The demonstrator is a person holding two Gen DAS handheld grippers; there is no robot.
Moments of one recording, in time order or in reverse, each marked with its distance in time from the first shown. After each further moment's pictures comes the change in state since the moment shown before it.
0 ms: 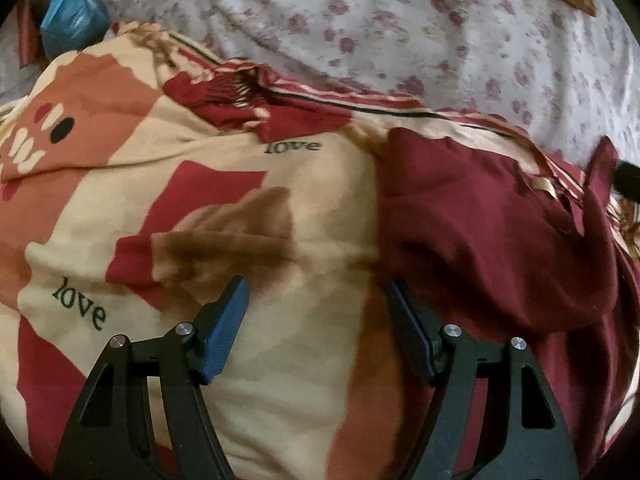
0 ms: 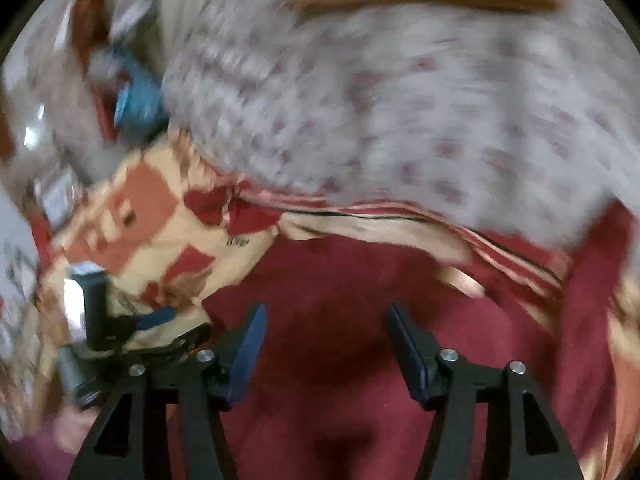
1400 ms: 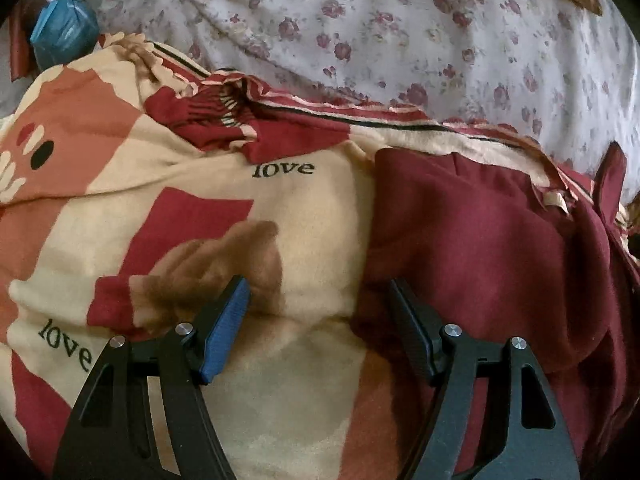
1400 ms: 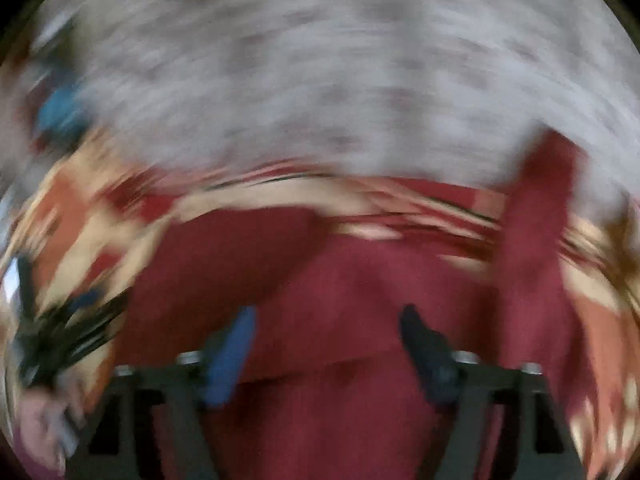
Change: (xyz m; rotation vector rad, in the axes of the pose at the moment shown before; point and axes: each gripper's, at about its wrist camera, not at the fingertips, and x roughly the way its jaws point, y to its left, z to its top) left arm 0.022 -0.002 0.019 0.021 -0.030 -0.005; right arm -0.029 -0.104 -0.048 0.286 0.033 -0.244
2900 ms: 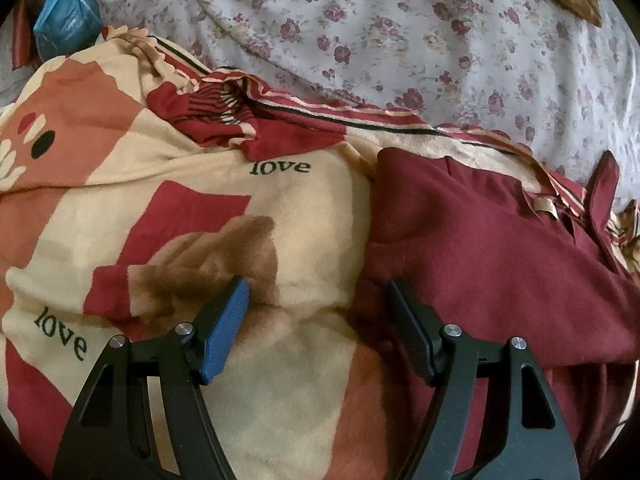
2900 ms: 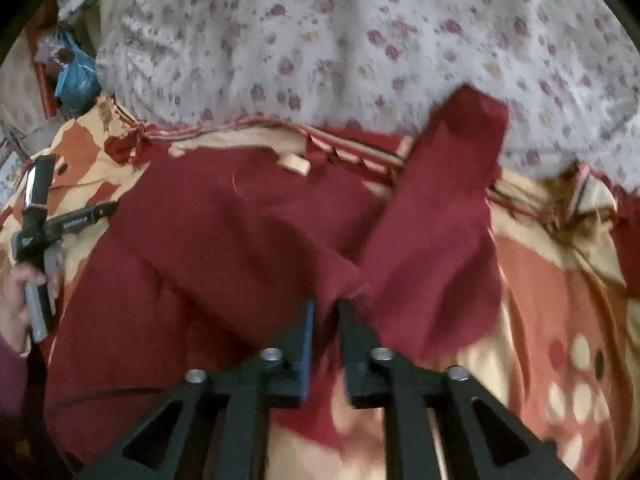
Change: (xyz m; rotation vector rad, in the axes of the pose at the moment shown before) left arm -0.008 0.003 -0.004 -0.026 -0.009 -0.028; right arm -0.075 -0.061 -0.080 -0.171 0.051 0.013
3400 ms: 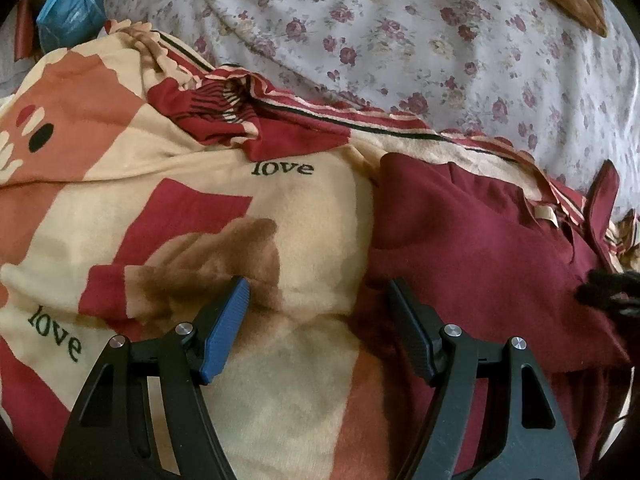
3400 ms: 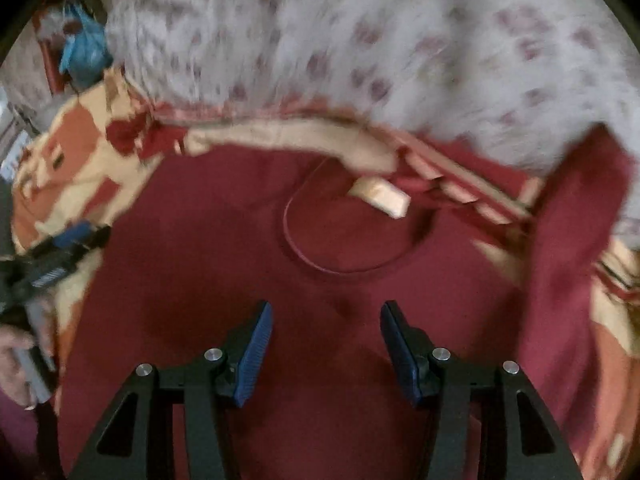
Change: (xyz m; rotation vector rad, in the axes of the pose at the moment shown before) left arm 0.004 0.003 0.003 -0.022 -0.003 -0.014; right arm 0.128 0.061 0.087 -0.113 0.116 0.108
